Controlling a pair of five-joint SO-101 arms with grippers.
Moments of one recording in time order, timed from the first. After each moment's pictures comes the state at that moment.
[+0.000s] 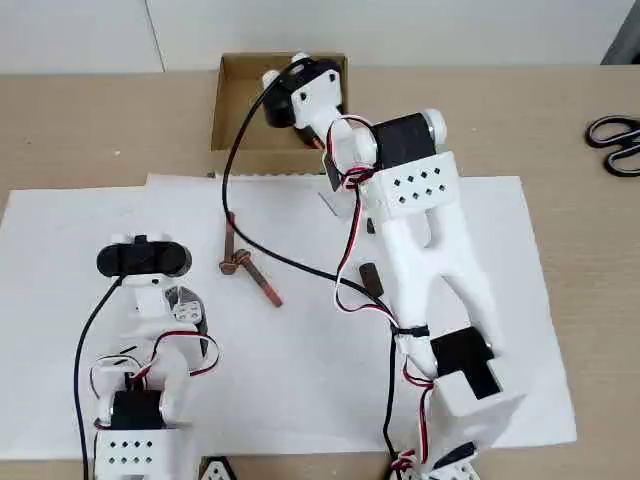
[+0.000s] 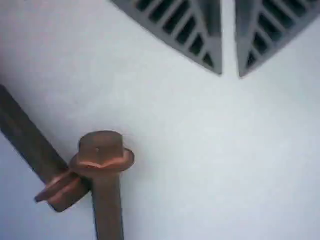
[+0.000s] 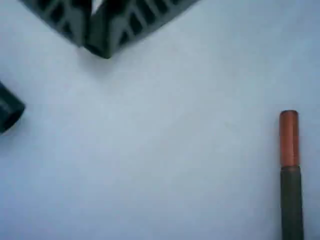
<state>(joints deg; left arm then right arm) -5.4 -85.7 89.9 50.9 7.8 -22.5 10.9 -32.1 97.8 16.4</state>
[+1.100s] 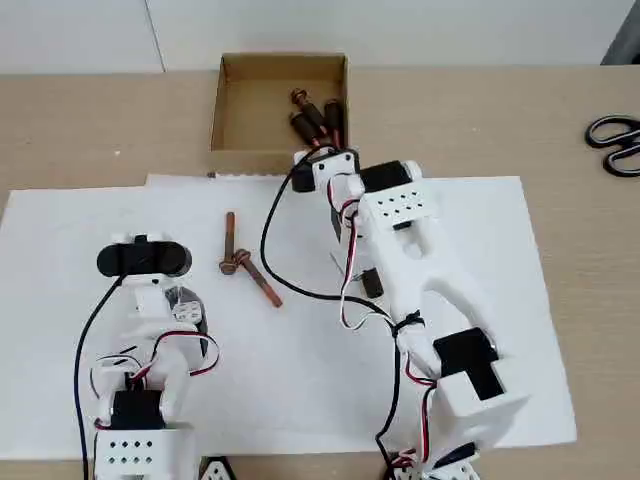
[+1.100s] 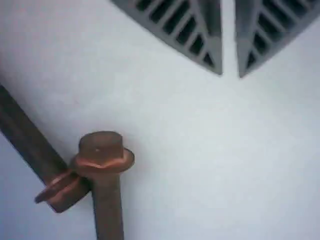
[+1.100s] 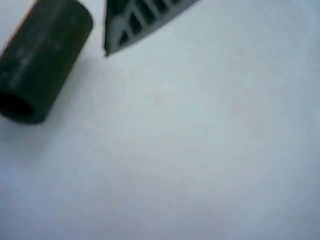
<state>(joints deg) -5.4 -85.7 89.9 50.9 7.8 -20.8 10.5 2.3 83.1 12.0</state>
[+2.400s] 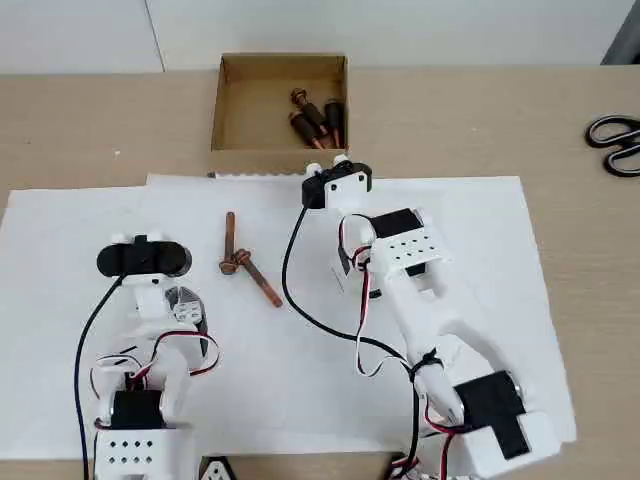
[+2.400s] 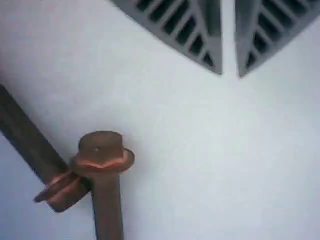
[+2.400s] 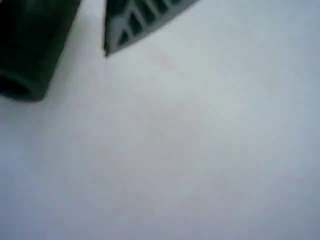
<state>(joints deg) -5.4 -85.7 89.9 50.9 7.8 -21.4 -3.0 26.2 63.0 6.9</state>
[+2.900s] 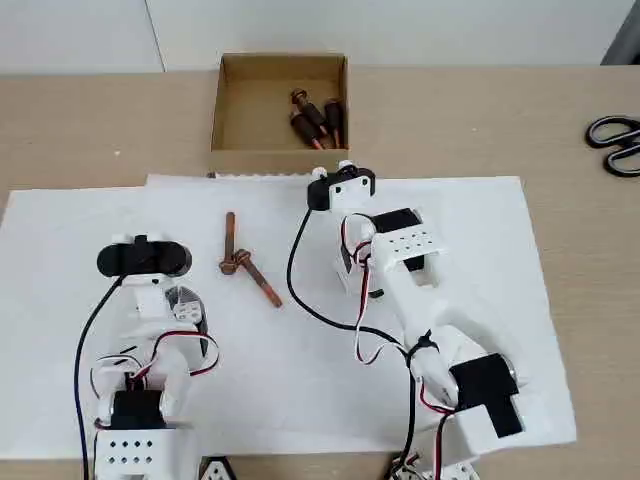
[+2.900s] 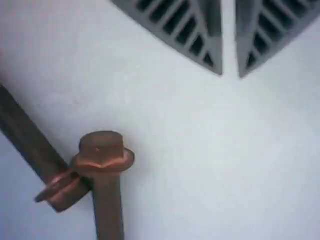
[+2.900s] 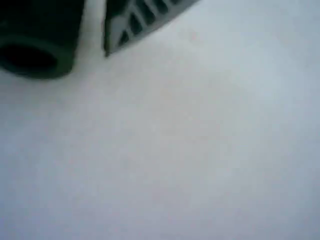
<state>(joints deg) -5.4 -85.7 89.9 50.9 7.8 -19.3 2.2 25.8 61.2 6.9</state>
